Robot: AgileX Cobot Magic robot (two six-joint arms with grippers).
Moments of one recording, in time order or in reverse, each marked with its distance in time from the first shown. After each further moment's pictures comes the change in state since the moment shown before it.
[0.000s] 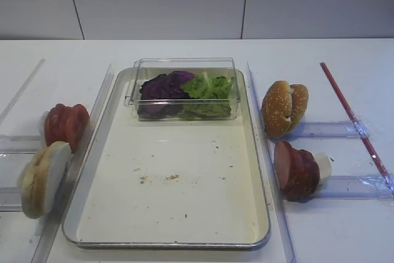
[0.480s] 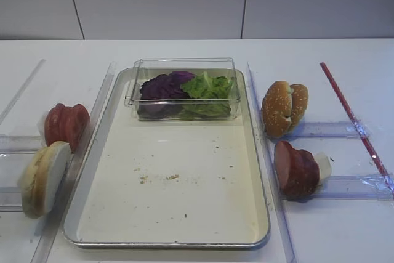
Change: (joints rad) left arm 0.000 -0.244 0.134 0.035 0.012 -0.035; right arm 0.000 0.000 0.000 0.000 0.000 0.000
